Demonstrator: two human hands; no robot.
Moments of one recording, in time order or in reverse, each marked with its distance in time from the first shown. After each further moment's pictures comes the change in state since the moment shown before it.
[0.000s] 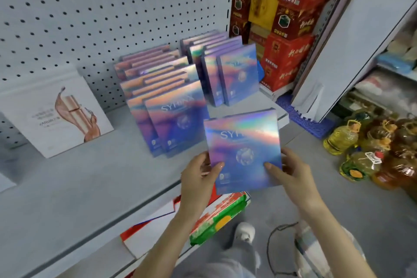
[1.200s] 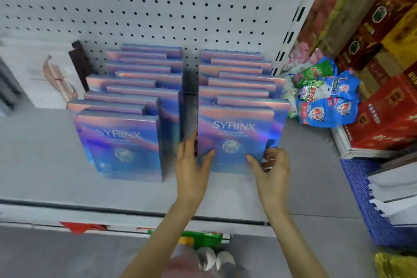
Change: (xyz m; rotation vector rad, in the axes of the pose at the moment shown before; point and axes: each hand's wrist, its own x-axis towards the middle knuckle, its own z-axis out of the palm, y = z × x) left_hand 0.205 0.008 0.155 0.305 0.820 -0.092; right_hand 0.321 0.035 0.003 -0.199 -0.263 -0.219
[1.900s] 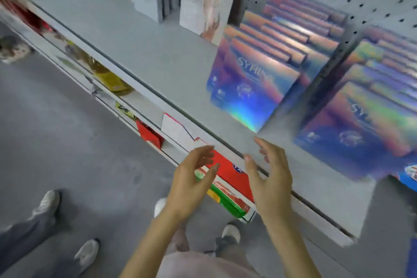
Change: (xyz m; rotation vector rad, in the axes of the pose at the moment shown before) left_hand -0.148 -0.044 -0.157 -0.081 0.160 -0.332; right_hand -0.143 -0.069 0.055 0.002 -0.646 -0.412
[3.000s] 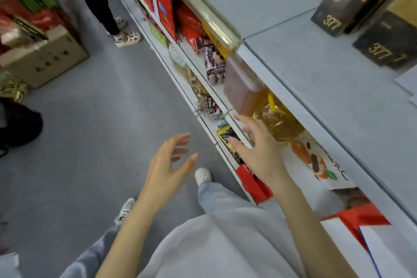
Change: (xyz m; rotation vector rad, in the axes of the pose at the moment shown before) left_hand 0.212 -0.211 -0.600 0.128 0.382 -0.230; right_hand 0.150 -0.316 0.615 0.018 -0.759 -0.193
